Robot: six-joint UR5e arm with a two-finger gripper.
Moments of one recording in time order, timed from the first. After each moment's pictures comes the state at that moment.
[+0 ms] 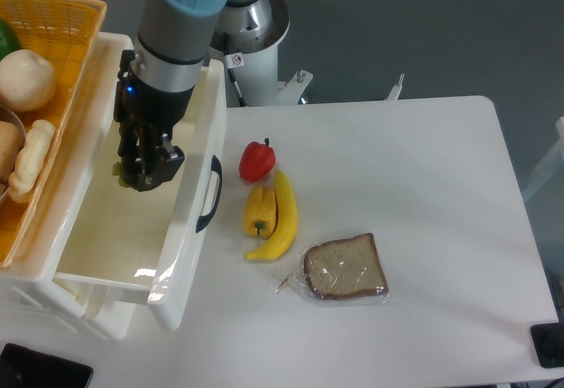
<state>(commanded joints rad) 2.21 -1.69 -1.56 -1.31 1.16 1.25</state>
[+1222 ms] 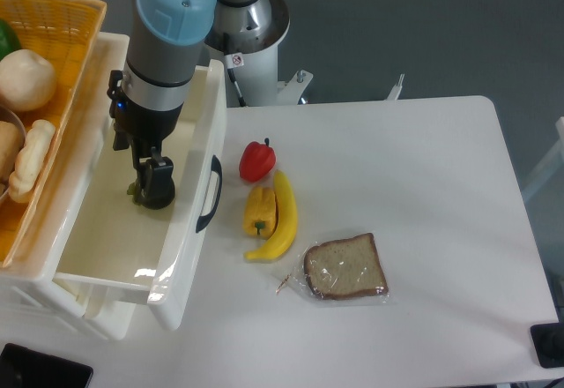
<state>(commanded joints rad) 2.22 -1.69 -1.57 -1.31 1.16 1.28</state>
